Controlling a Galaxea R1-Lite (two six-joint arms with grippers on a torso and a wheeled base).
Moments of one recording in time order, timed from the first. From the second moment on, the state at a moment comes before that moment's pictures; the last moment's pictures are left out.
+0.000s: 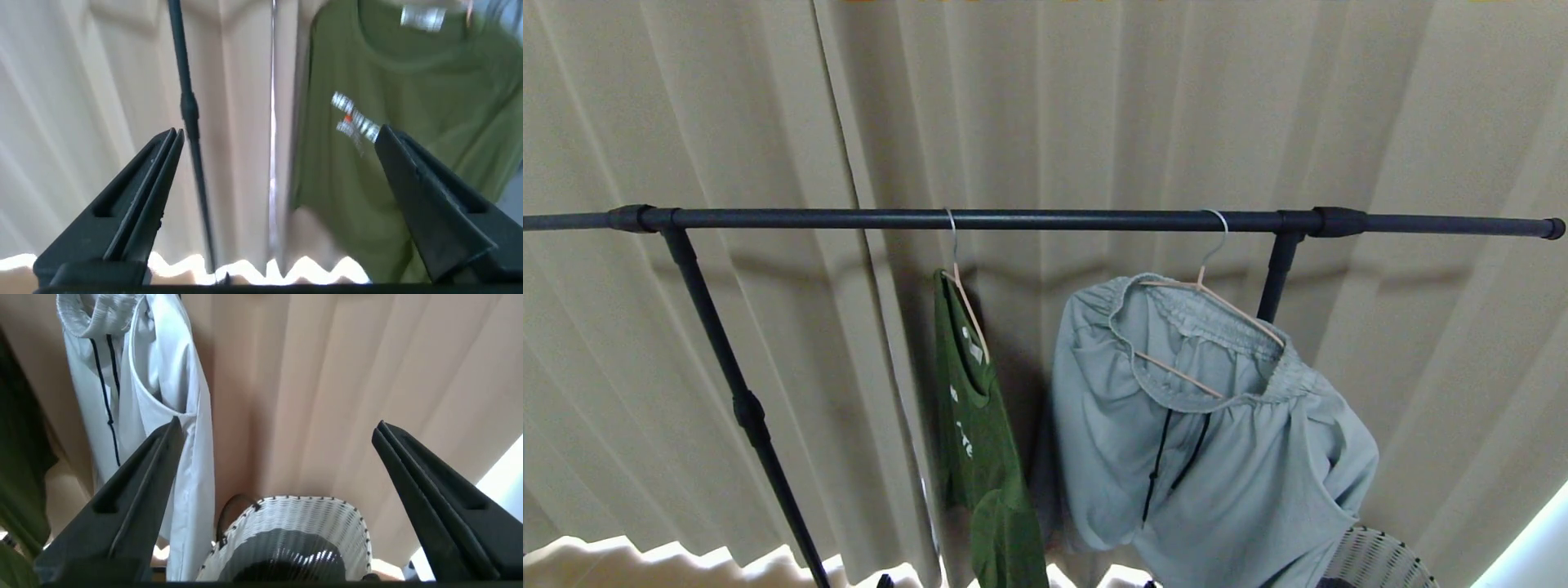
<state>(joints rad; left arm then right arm) -0.01 0.01 0.00 -0.05 -0.05 0.11 -0.19 0.10 0.00 -0.05 0.11 -0.05</state>
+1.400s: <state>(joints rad) -0.01 0.01 0.00 -0.13 0.11 0.14 -0.31 0.00 0.00 -0.06 0.20 -0.11</state>
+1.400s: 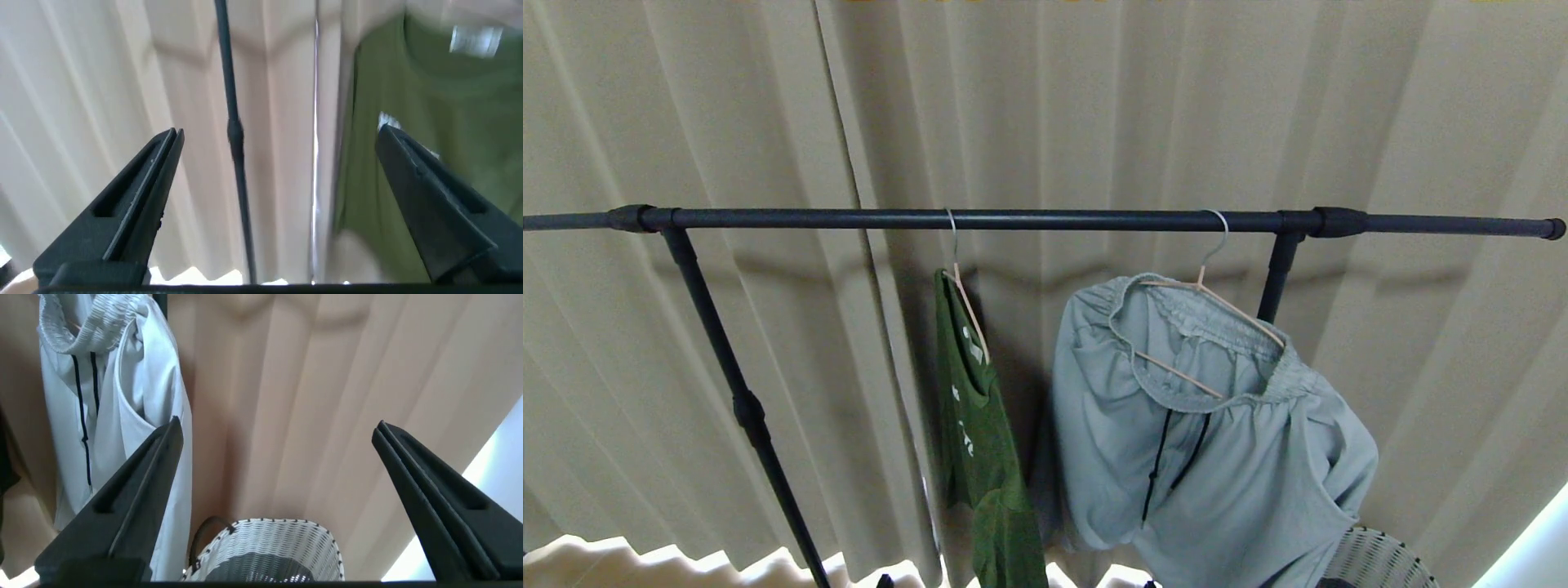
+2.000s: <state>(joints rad) -0.01 0.01 0.00 -0.09 0.04 0.05 -0.31 0.00 0.00 -0.06 0.19 -0.09</state>
